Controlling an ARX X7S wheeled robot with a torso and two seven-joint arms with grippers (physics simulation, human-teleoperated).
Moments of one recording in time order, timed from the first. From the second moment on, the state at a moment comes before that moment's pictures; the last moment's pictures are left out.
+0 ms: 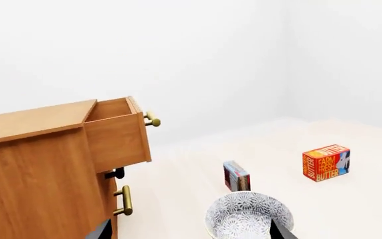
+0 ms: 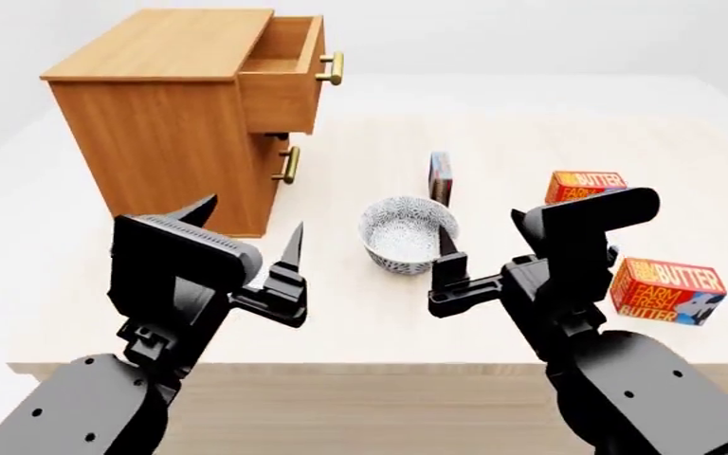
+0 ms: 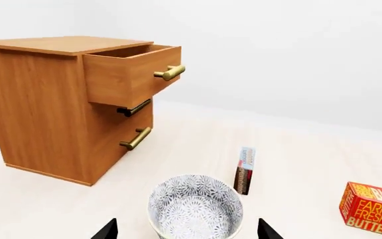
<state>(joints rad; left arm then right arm) -0.42 -0.32 0.12 0.65 -0.40 -0.87 -0.01 0.51 0.29 -0.07 -0.59 0.48 1.08 0.09</state>
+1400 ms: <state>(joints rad) -0.78 -0.28 -0.08 0.86 -0.69 -1.32 -0.11 0.57 0.33 -0.03 -0.61 0.54 1.13 0.09</state>
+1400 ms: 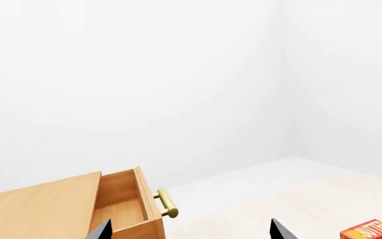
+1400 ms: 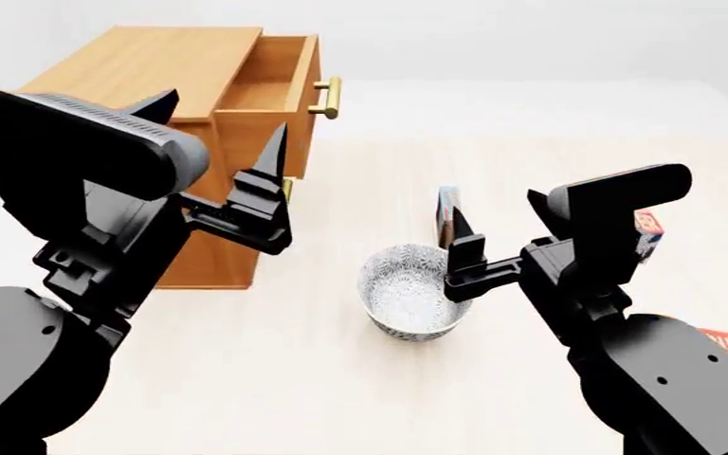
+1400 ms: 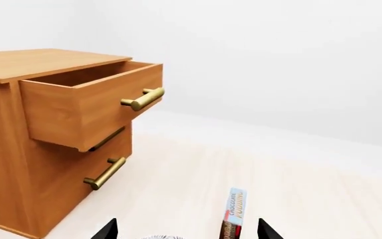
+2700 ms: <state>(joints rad) -0.78 -0.32 -0.02 0.87 -0.73 -1.29 -0.16 0.56 0.35 -0.06 -0.61 0.56 1.10 0.11</state>
